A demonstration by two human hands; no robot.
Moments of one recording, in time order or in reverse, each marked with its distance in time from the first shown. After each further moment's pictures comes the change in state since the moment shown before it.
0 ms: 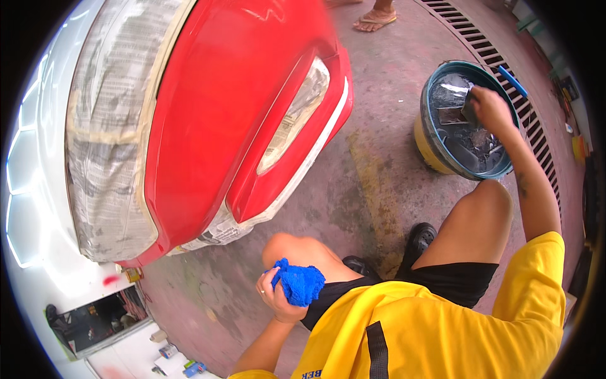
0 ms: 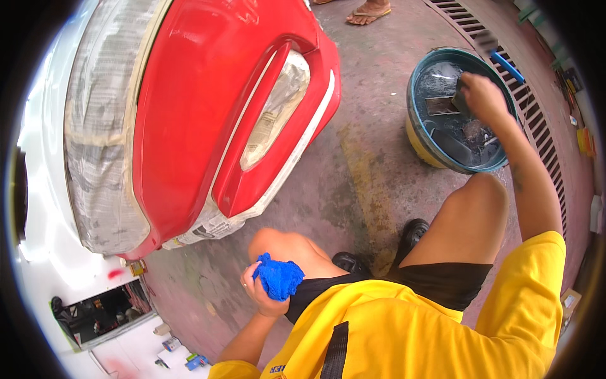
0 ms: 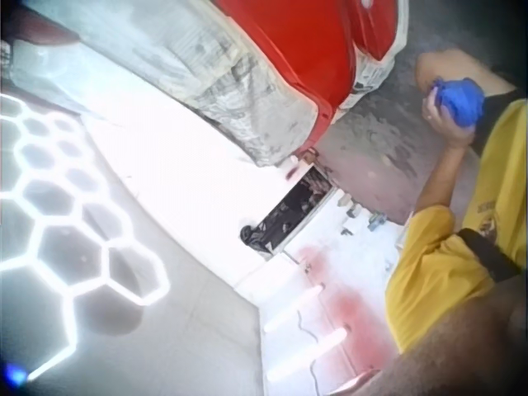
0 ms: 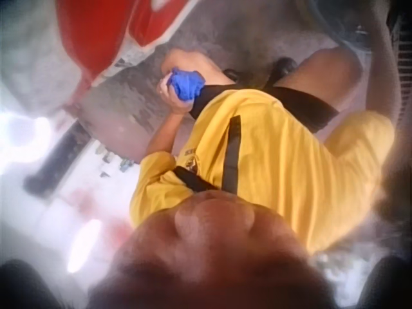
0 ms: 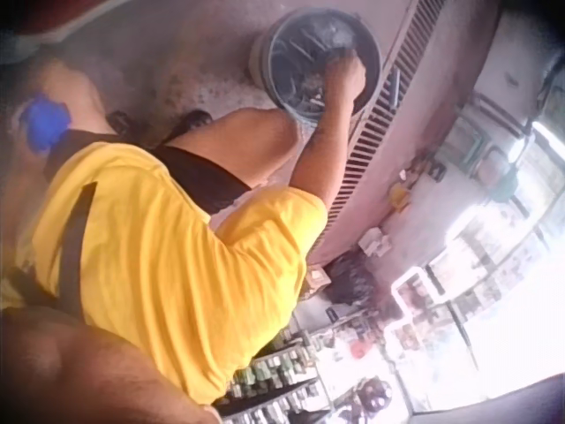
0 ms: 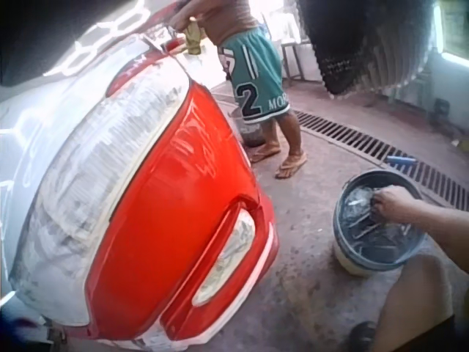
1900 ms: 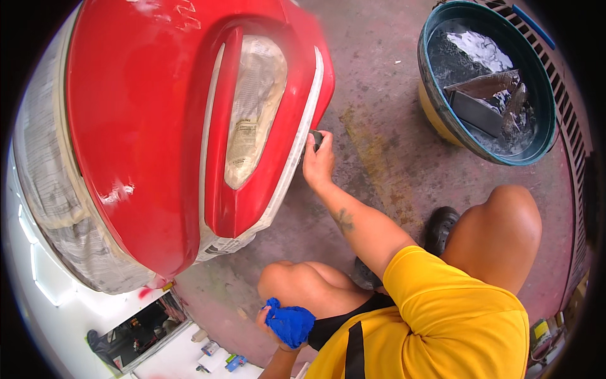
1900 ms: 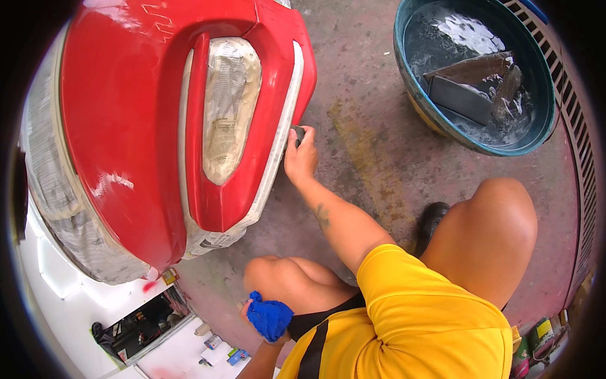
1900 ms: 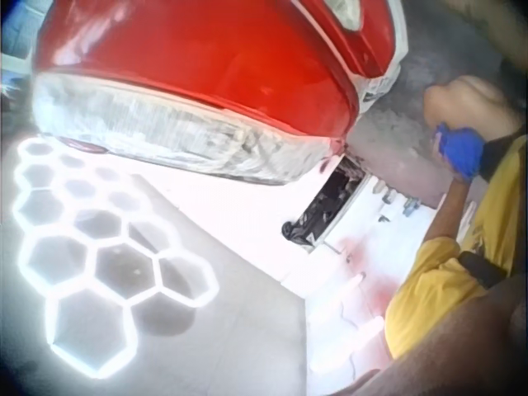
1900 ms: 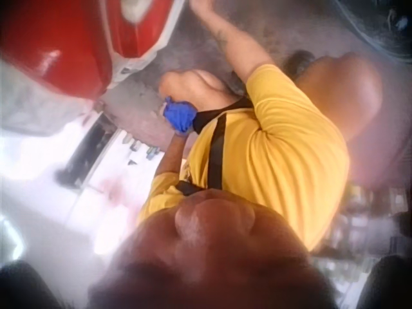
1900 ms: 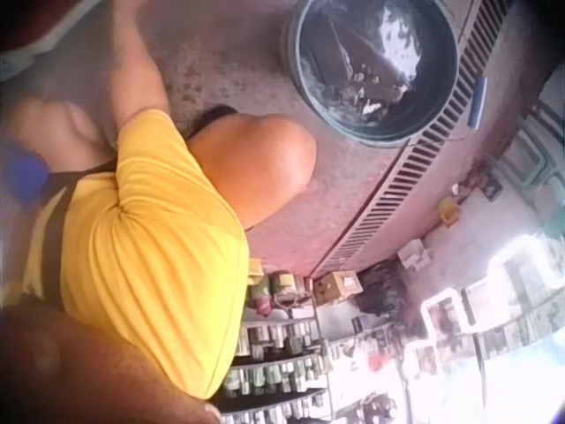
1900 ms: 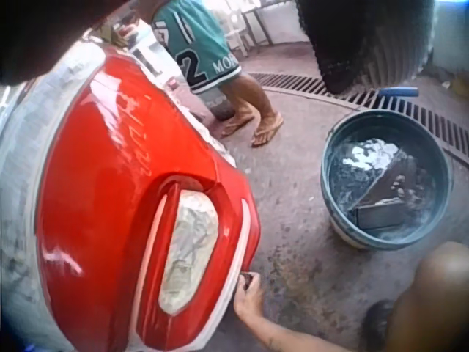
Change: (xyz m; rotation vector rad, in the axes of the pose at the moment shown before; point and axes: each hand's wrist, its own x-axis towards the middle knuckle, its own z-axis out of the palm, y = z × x) left_hand -0.093 -0.024 -0.018 -0.111 -0.054 -0.331; right_hand -0.041 -0.464 0.217 1.489 0.011 0.871
